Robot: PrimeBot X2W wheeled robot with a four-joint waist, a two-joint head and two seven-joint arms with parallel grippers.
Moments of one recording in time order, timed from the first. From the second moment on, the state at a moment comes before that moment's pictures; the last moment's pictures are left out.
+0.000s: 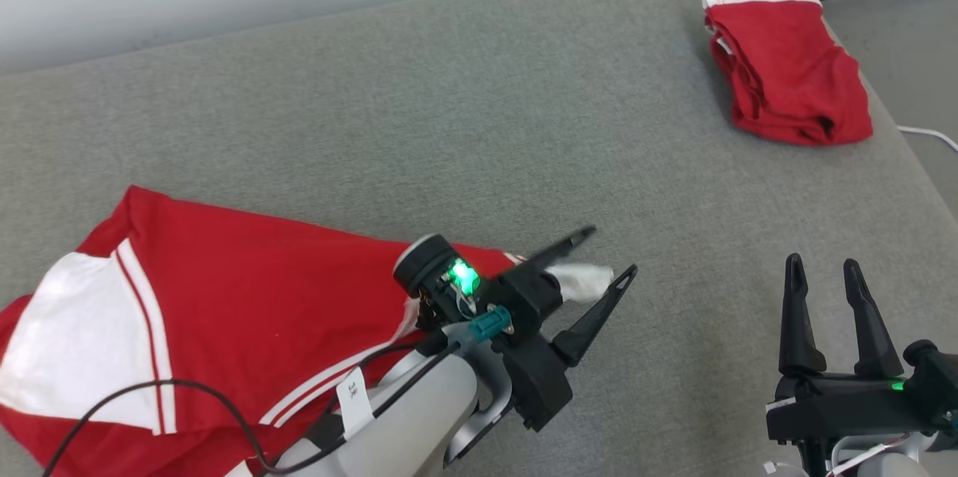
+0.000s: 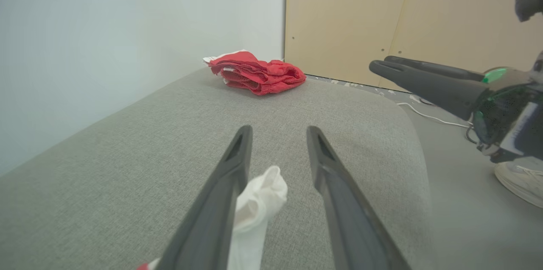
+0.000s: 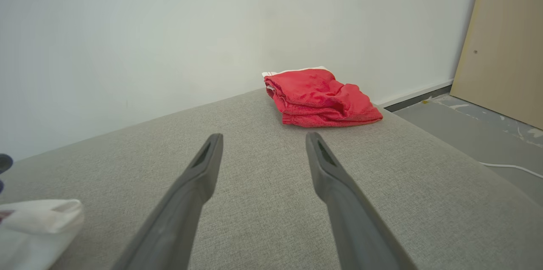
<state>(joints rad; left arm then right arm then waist) -0.75 0.05 -0.95 0.52 -0.39 -0.07 -0.26 -0.12 -0.08 -0.08 0.16 0.30 0.13 -0.26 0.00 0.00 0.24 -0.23</state>
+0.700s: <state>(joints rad) -0.46 0.27 -0.51 0.19 -0.31 0.14 -0.26 -0.03 -0.12 -0.07 0.14 0.28 0.13 -0.26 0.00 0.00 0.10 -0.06</state>
